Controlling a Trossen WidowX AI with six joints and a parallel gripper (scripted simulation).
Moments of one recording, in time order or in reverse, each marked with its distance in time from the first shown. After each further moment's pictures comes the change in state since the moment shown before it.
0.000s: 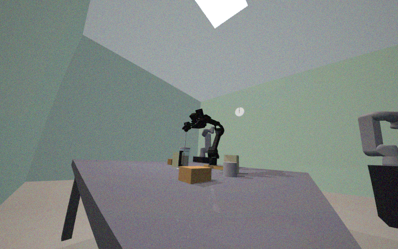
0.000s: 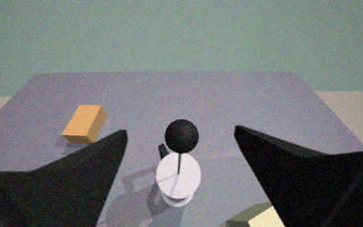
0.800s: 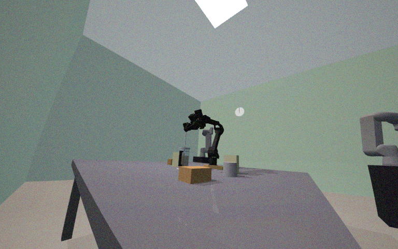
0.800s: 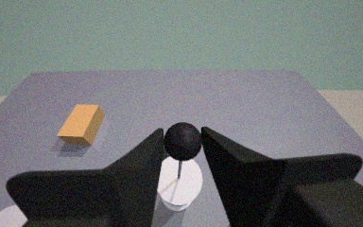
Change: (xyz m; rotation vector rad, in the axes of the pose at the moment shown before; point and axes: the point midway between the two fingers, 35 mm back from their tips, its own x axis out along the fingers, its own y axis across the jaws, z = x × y) arm 0.013 0.000 -0.003 0.001 0.007 -0.002
